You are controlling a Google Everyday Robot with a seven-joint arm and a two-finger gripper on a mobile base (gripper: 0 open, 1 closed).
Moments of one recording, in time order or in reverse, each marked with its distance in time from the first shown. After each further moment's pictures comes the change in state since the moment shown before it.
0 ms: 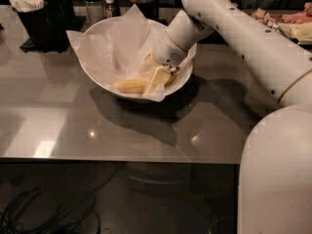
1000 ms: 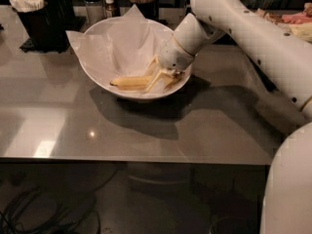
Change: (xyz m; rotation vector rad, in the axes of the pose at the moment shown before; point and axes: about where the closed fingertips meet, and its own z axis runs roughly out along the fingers) arm 0.004 0.021 -0.011 0.033 -0.012 0.017
